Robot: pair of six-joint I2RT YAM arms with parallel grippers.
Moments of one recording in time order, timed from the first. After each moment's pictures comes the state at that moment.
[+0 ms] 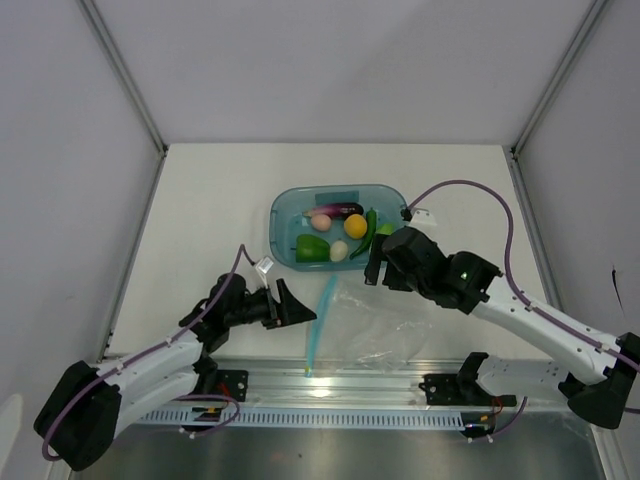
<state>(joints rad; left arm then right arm) -0.58 0.83 0.16 0.23 0.55 -0.92 0.95 1.10 1.13 -0.87 0.40 0.87</state>
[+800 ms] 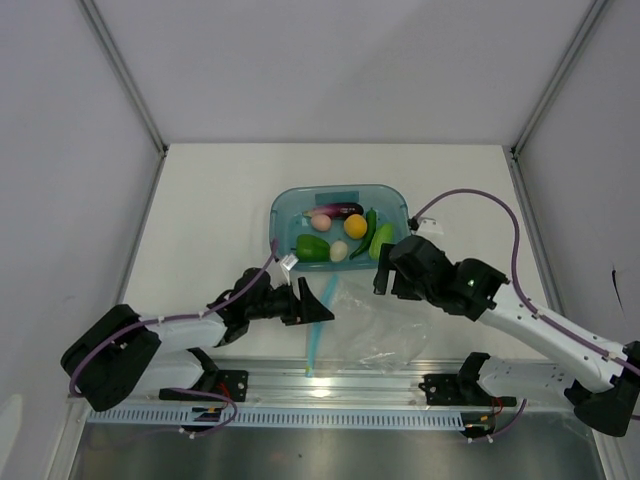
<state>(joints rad) -0.72 1.21 0.24 0.52 0.50 -0.95 0.94 1.04 1.07 -0.92 0.39 0.87</state>
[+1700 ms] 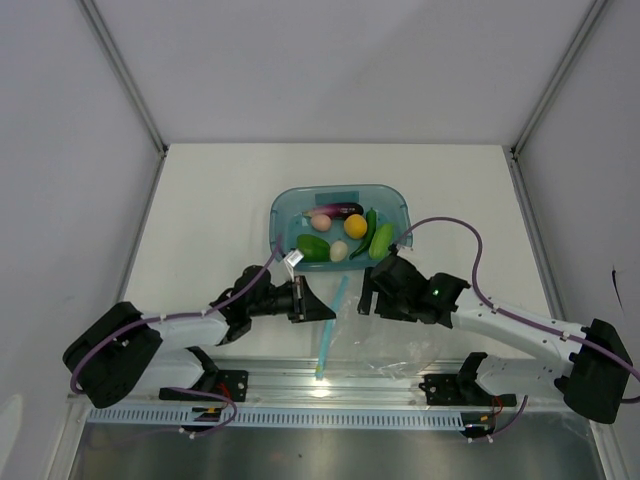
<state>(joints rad) -0.74 1.23 0.26 0.65 0.58 -1.03 0.96 1.14 0.79 -0.67 0.22 0.98</state>
